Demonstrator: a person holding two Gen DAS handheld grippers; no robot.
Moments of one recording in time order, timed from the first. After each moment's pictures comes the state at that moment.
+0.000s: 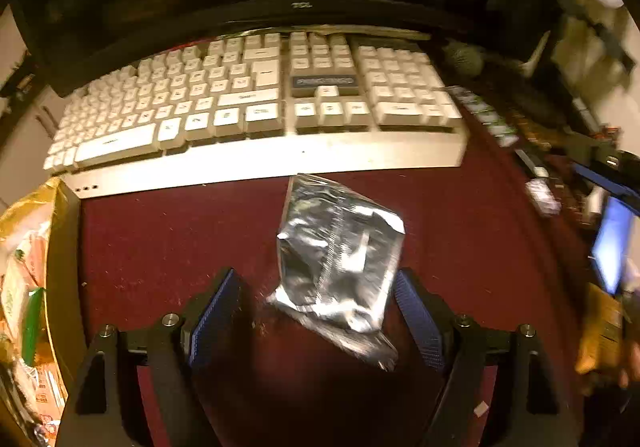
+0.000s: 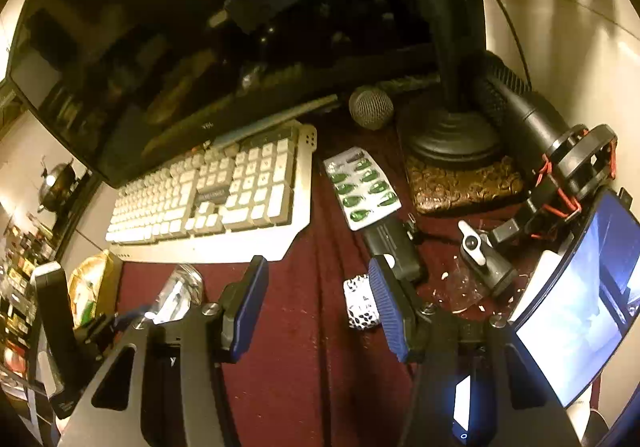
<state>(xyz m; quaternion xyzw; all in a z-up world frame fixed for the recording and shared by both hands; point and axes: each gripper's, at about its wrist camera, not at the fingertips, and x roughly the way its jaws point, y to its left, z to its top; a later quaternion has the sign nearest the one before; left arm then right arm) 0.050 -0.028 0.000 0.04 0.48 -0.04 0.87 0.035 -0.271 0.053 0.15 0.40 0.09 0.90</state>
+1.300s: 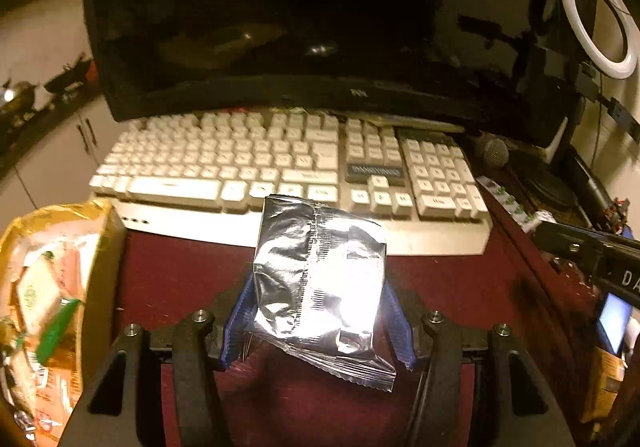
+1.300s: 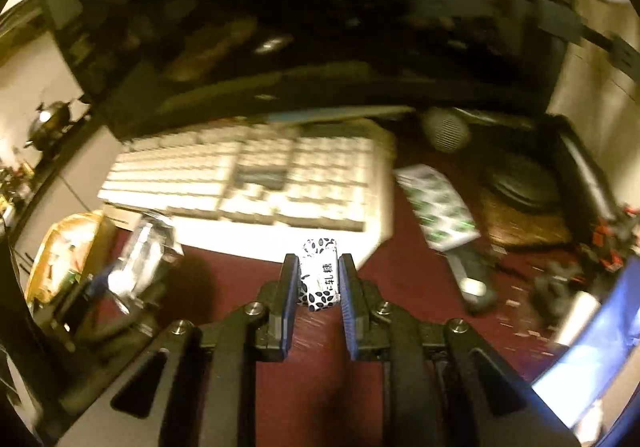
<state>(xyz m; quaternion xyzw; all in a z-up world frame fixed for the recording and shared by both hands) 0.022 0.000 0.032 -0.01 0.34 0.02 0.94 0.042 -0.172 0.060 0.04 0.38 0.10 0.92</state>
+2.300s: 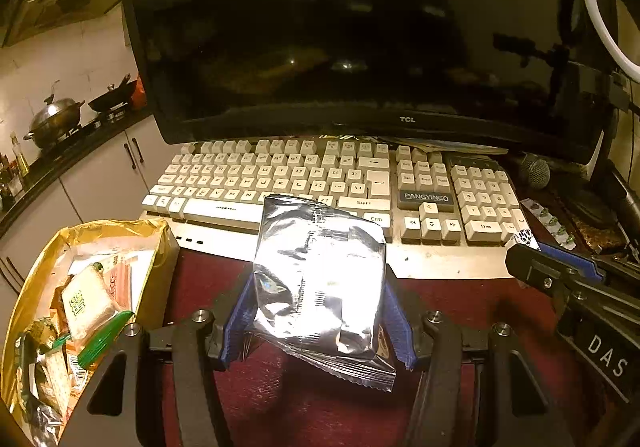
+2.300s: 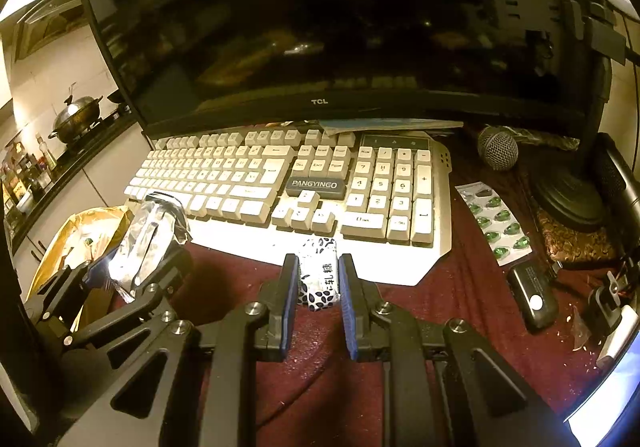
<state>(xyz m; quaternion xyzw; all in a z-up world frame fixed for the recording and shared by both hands) 0.019 0.005 0.039 0.01 0.30 0.10 0.95 0.039 -0.146 0.045 0.03 0.34 0.15 0.93</state>
